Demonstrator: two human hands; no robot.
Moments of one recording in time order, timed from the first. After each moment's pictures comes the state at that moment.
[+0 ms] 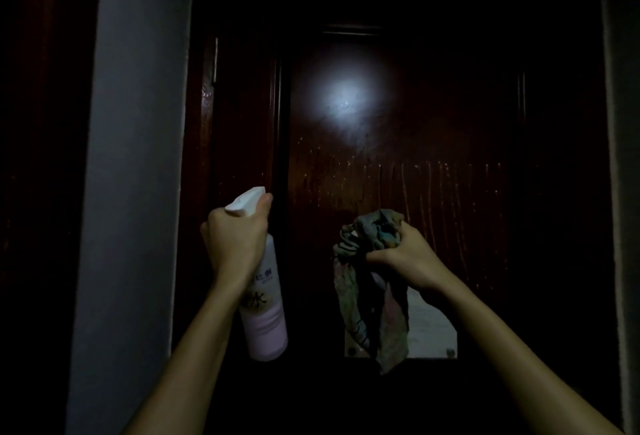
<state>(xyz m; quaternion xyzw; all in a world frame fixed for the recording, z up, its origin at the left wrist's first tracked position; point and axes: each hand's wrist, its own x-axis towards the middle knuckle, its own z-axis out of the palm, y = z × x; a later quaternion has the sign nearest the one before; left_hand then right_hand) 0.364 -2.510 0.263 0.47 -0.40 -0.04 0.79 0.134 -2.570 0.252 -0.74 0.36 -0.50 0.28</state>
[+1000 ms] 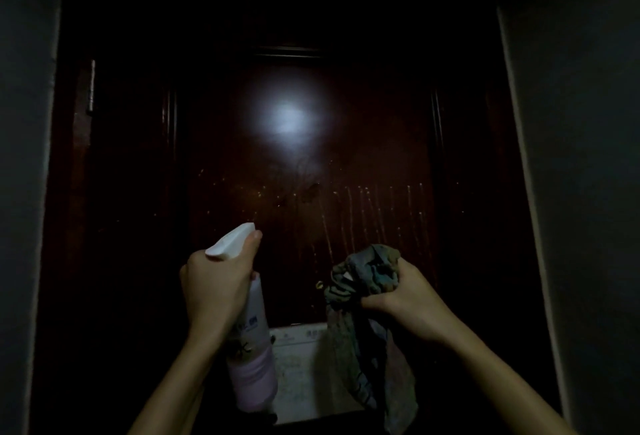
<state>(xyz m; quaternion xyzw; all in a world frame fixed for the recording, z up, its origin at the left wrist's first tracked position) 0.240 -2.582 0.277 0.43 -0.46 -0.04 0.77 -0.001 -2.613 0.254 -0.71 0.39 -0.53 0.22</state>
